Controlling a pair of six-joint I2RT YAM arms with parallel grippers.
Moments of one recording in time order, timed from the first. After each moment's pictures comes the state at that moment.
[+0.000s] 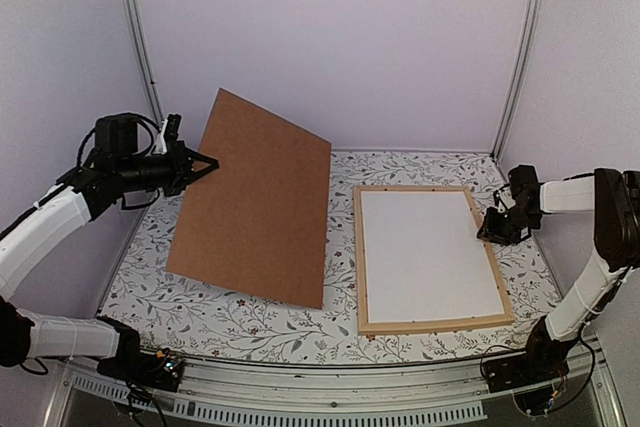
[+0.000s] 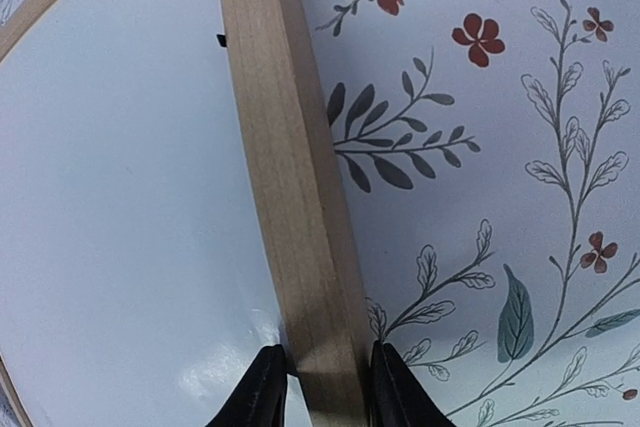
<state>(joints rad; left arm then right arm) -0.25 1.09 0.95 -0.27 0.57 -0.71 -0.05 1.64 0.87 -0.36 -0.20 0.25</state>
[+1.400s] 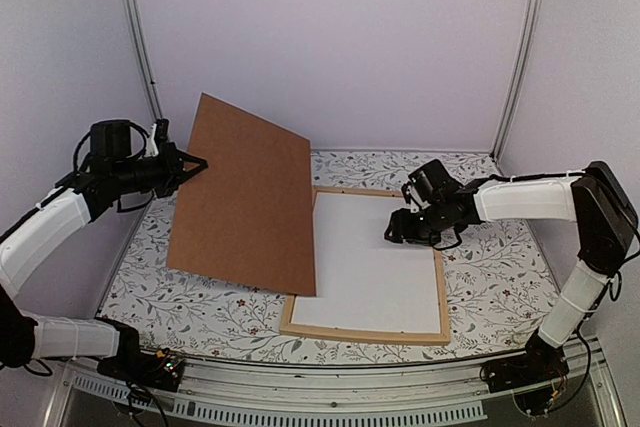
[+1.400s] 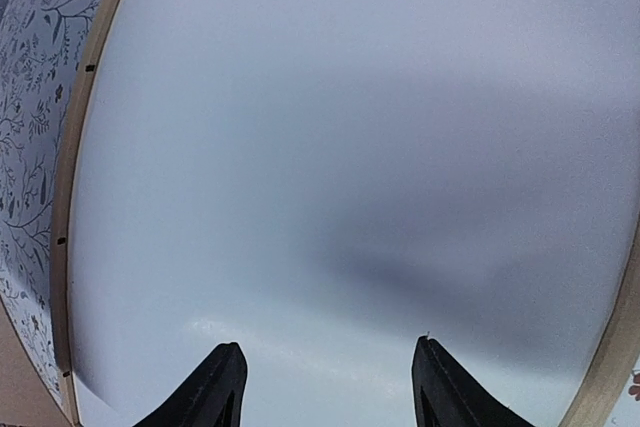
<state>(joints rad) -0.16 1.10 0.91 -0.23 0.55 -0.73 0.63 1.69 1.03 -0.31 -0.06 0.57</state>
